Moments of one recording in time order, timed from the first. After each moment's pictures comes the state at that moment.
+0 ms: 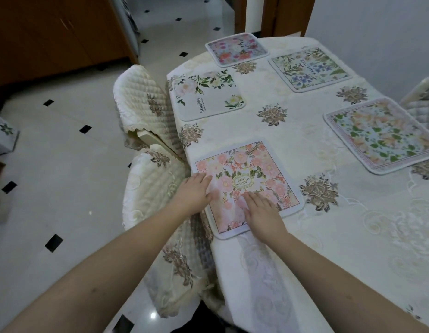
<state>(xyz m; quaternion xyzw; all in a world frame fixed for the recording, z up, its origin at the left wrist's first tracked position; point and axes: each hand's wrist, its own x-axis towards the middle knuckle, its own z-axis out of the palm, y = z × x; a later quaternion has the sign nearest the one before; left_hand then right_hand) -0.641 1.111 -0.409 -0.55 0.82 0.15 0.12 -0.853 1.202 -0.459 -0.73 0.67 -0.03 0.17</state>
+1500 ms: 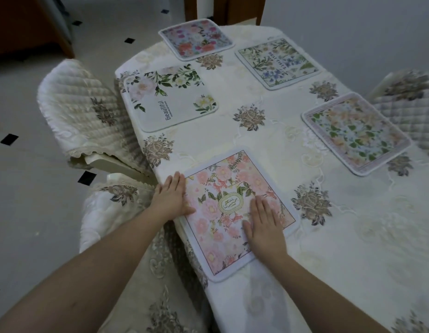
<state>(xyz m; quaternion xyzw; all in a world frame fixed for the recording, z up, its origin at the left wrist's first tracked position) -0.638 0.989 -0.469 -0.52 0.79 0.22 0.22 -0.867 1.168 -0.523 -0.60 0.79 -0.04 0.11</state>
